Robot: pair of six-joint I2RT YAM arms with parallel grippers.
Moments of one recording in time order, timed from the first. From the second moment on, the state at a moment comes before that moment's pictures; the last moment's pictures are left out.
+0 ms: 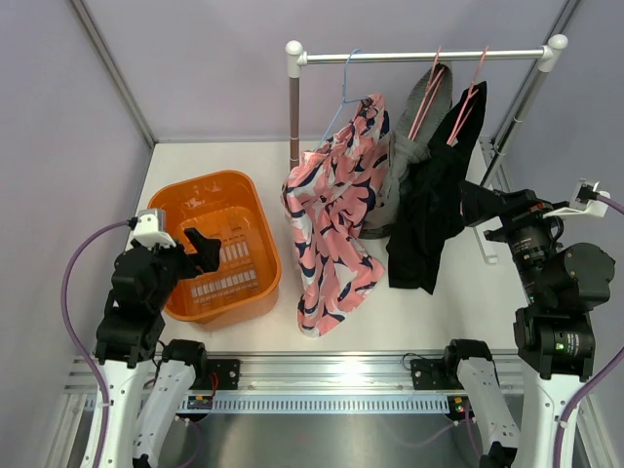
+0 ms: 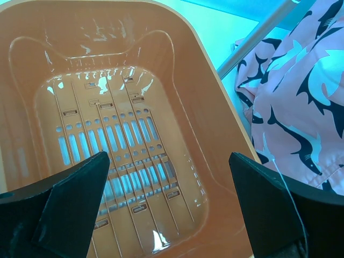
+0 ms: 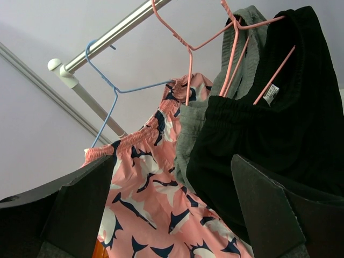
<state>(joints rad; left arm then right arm) -0.11 0.45 0.79 -0.64 0.04 -0.33 -0.07 0.58 1.19 -0.44 -0.23 0.62</state>
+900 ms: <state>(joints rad) -0.13 0.38 0.78 -0.64 0.06 -0.33 0.01 1.28 1.80 -0.64 0.00 0.46</state>
